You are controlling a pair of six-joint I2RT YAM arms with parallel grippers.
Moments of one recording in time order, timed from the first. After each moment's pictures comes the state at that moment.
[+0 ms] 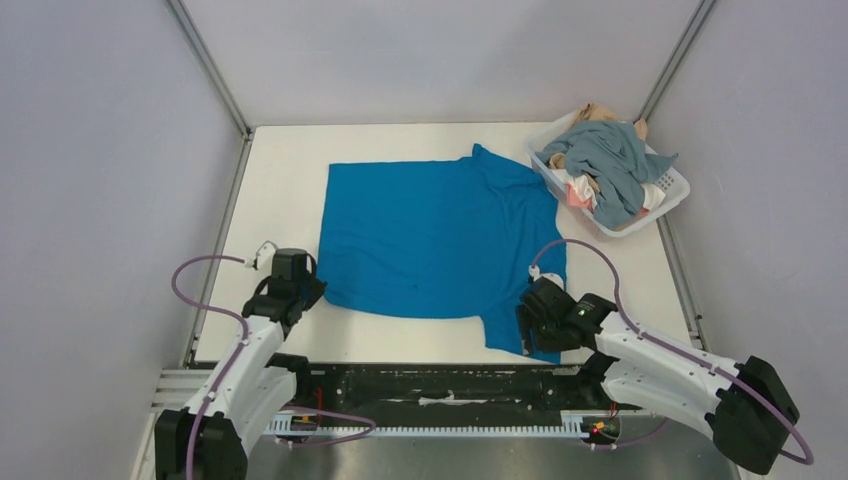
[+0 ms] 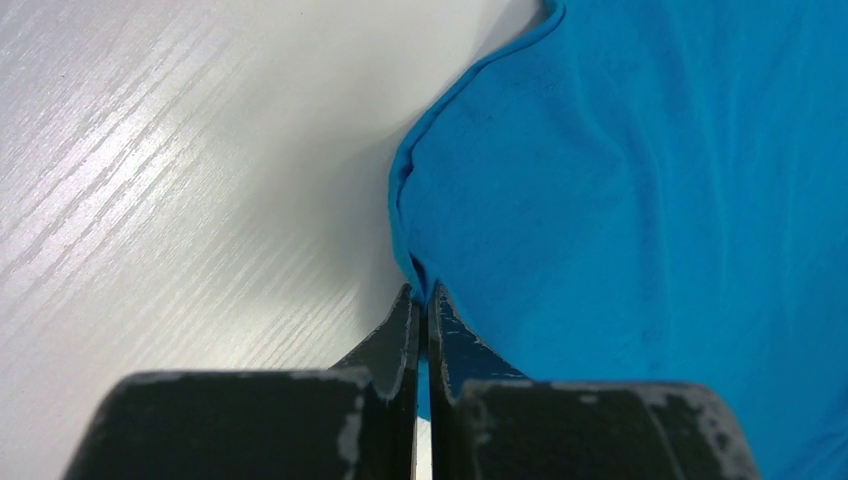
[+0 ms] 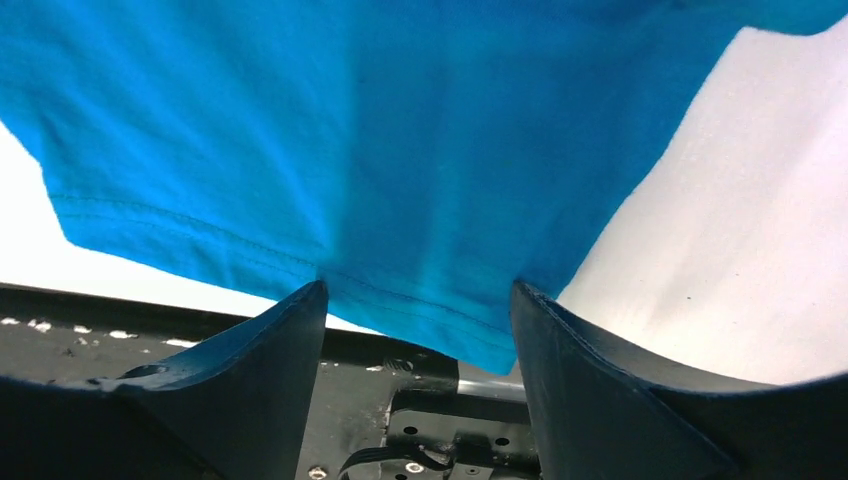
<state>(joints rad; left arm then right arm) -0.12 0.81 0.38 -0.43 -0.23 -0.92 0.78 0.89 0.42 -0.82 0.13 0.63</state>
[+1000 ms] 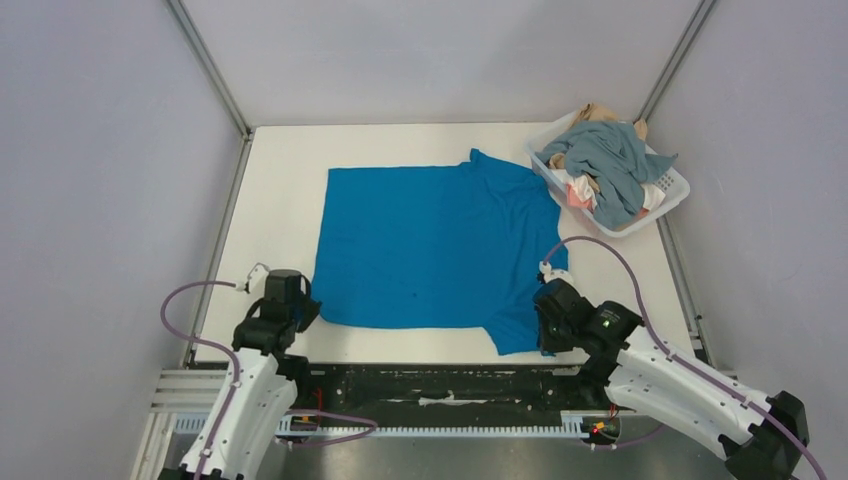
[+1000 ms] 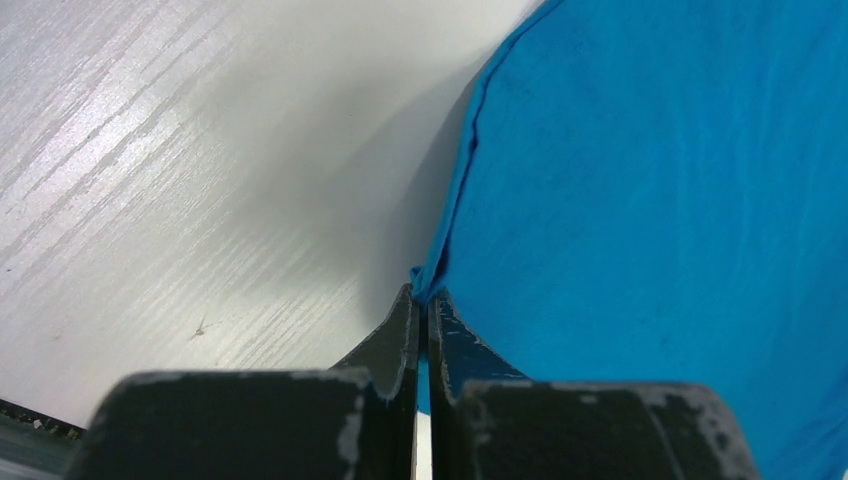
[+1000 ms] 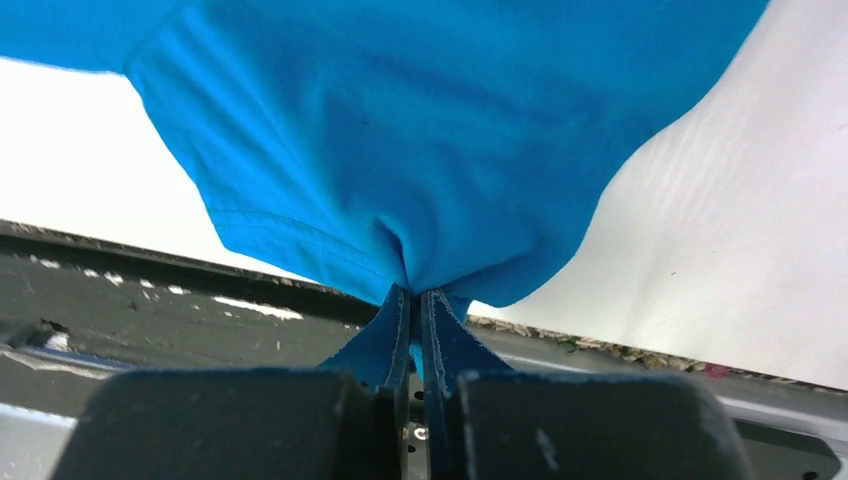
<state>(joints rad) -0.12 0.51 0.34 -0.73 -0.23 -0.98 0.79 0.70 0.44 -0.93 0.12 0.64</state>
